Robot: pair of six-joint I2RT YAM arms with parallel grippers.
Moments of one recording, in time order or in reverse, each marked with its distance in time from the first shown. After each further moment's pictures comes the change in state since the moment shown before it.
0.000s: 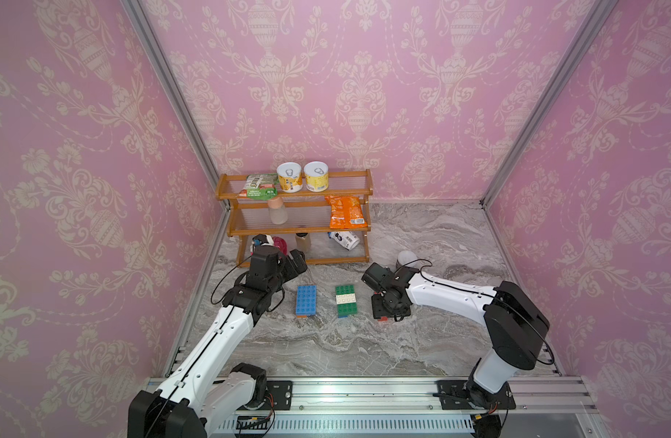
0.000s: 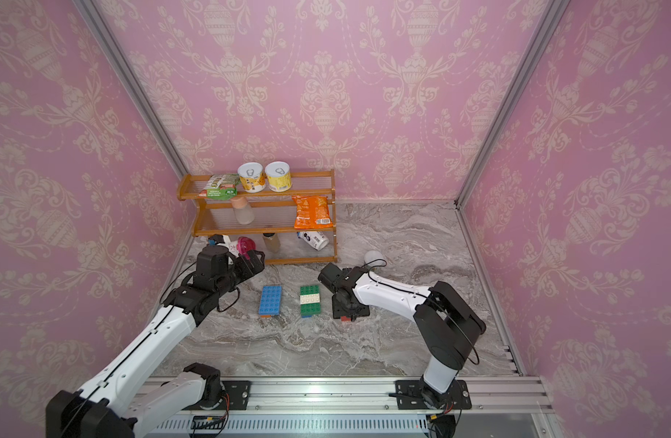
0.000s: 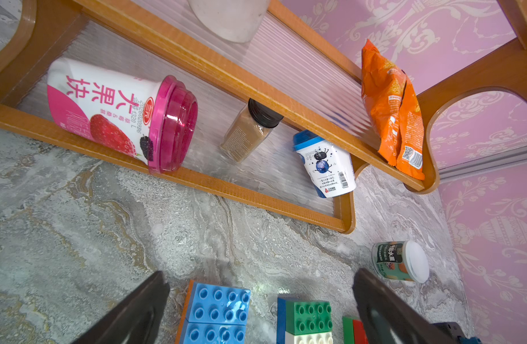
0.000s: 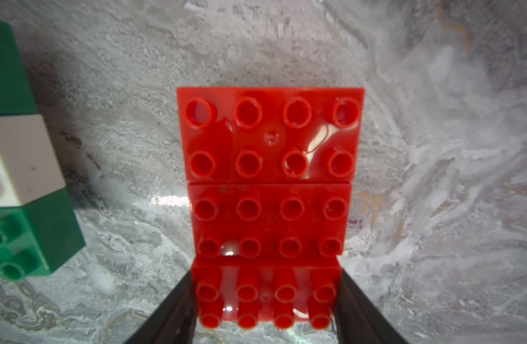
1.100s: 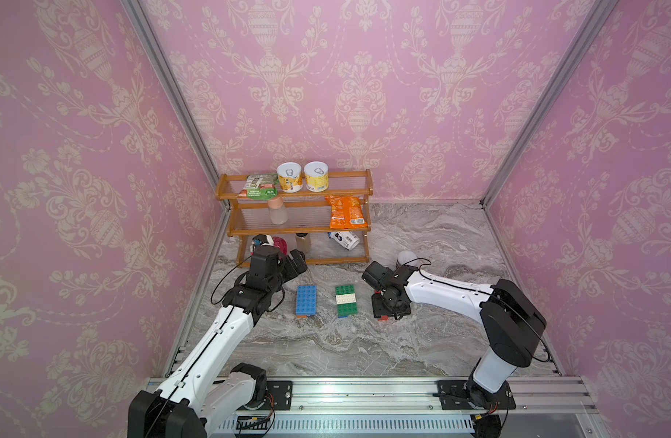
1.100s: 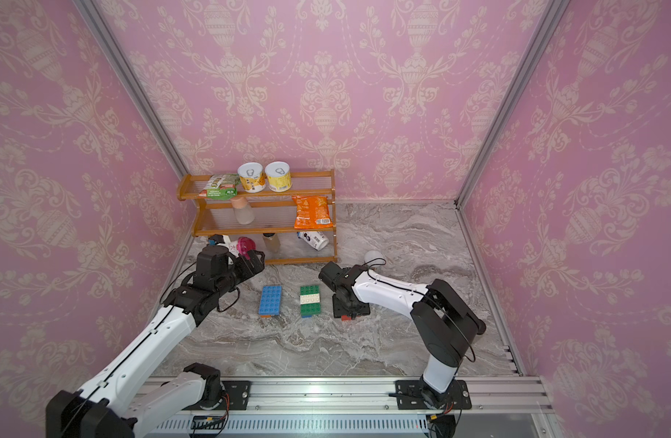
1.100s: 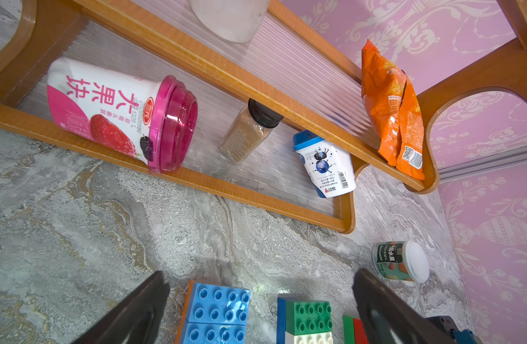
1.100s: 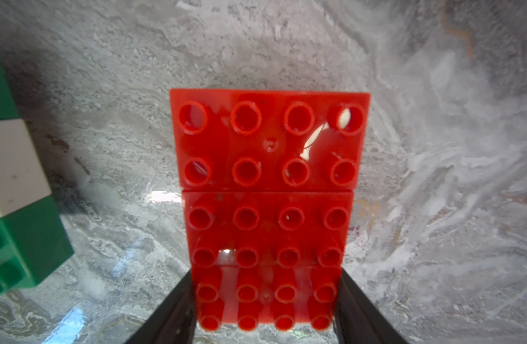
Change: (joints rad) left arm 0.000 0.000 0.000 0.000 0.000 0.000; right arm -0.013 0.036 0.014 -0.008 -0.010 -0.026
